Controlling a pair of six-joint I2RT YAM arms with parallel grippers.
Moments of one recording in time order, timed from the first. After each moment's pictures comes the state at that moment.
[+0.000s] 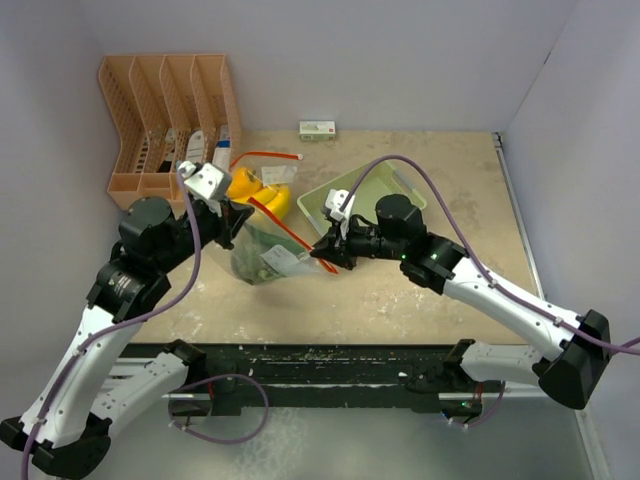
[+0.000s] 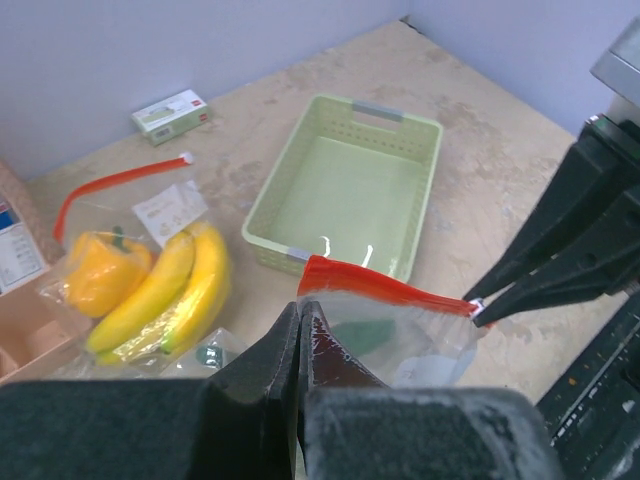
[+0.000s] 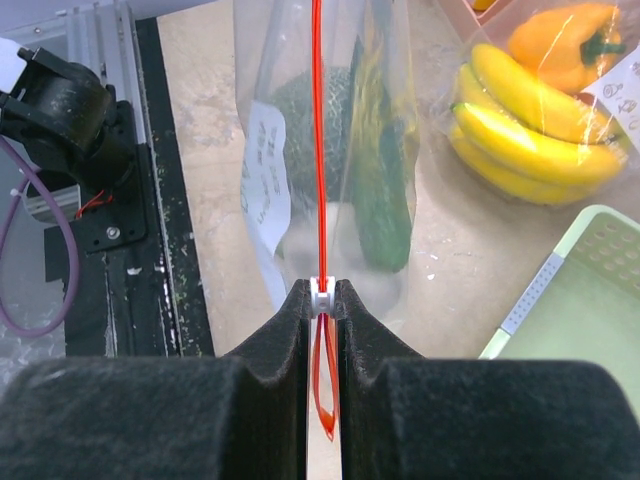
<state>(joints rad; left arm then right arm) -0.47 0.80 1.13 -0.47 0.21 -0.02 0.82 1.18 1.03 -0.18 -0.43 -0.10</state>
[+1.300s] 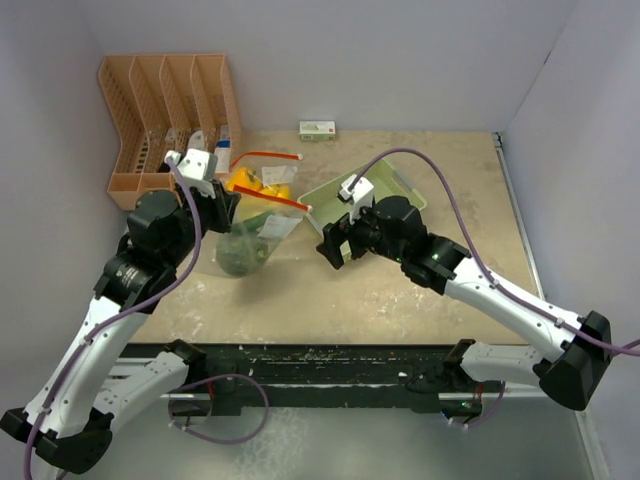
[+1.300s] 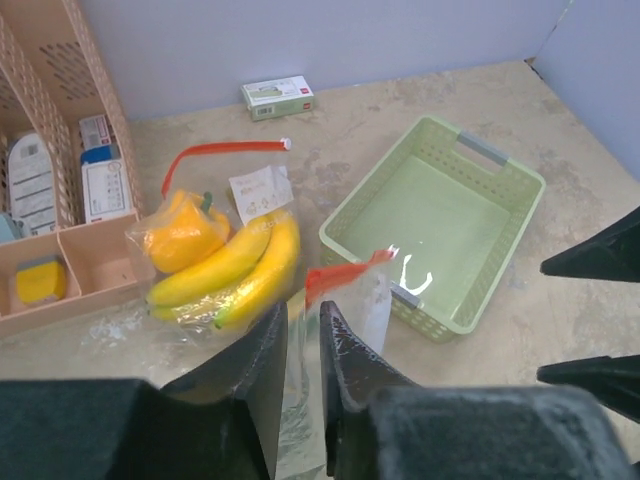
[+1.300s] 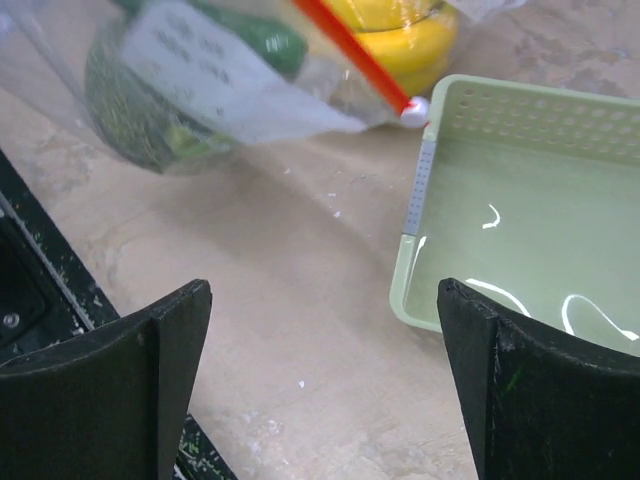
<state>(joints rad) -0.47 0.83 1.13 -0.45 -0.09 -0.12 0.82 1.17 1.01 -0.25 -0.04 0.08</state>
